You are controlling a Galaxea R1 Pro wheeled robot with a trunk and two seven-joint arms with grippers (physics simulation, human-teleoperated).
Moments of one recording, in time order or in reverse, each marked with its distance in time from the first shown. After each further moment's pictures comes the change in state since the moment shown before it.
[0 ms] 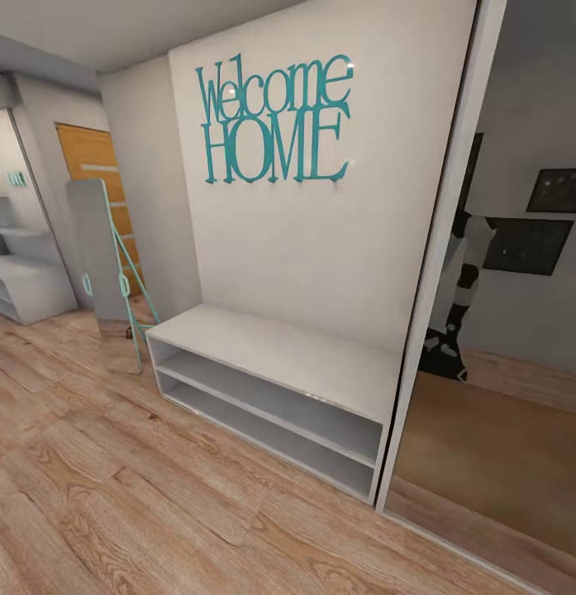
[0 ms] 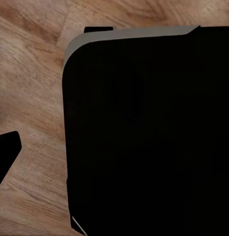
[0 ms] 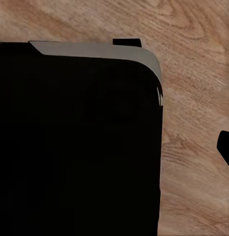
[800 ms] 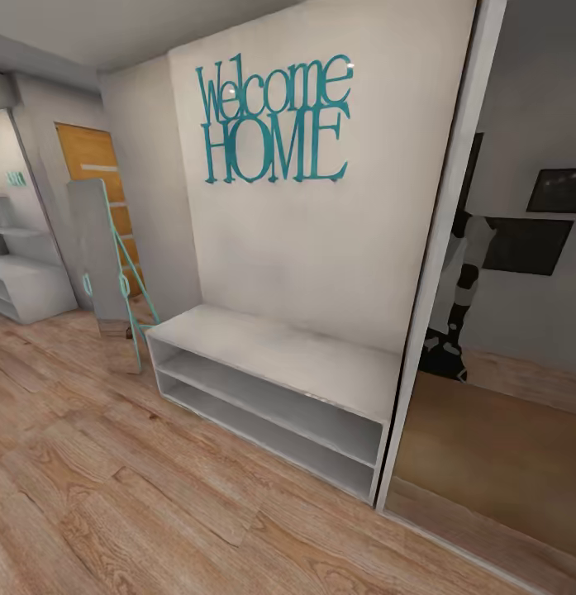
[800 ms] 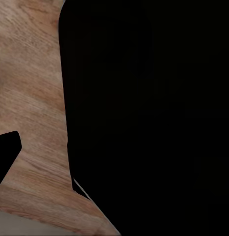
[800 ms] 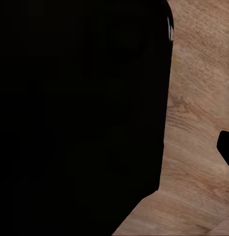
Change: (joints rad) left arm -0.003 0.002 -0.001 0.055 0.000 0.062 0.001; right arm 0.002 0.002 0.005 0.117 0.006 0.003 0.003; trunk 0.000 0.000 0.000
